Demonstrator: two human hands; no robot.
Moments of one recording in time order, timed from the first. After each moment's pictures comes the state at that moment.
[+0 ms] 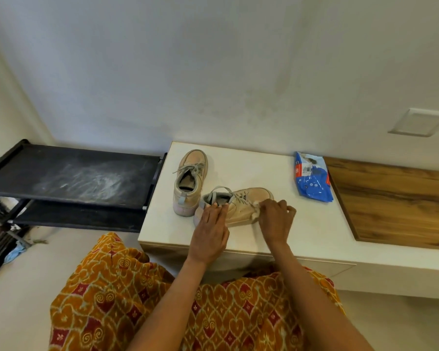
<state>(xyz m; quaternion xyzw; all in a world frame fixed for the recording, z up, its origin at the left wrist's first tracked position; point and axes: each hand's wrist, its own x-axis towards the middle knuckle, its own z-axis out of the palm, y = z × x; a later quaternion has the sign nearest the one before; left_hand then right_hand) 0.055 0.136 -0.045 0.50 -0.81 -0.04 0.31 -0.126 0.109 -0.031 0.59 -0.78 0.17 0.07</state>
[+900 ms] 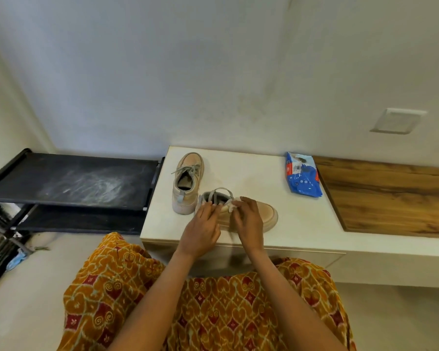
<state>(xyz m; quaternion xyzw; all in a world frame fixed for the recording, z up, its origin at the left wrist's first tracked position) 0.077 0.141 -0.033 0.47 -0.85 -0.05 0.25 -0.073 0.149 -0.022 0.62 -0.65 0.43 -0.11</state>
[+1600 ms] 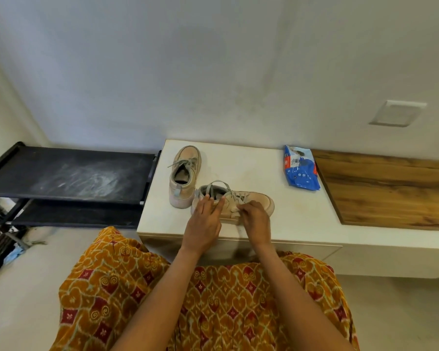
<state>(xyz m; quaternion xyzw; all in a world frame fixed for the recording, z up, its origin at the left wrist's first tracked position) 0.063 0.144 -0.040 0.49 -0.84 0.00 0.21 -0.099 0.156 -0.026 0.65 -0.68 0.33 -0.10</state>
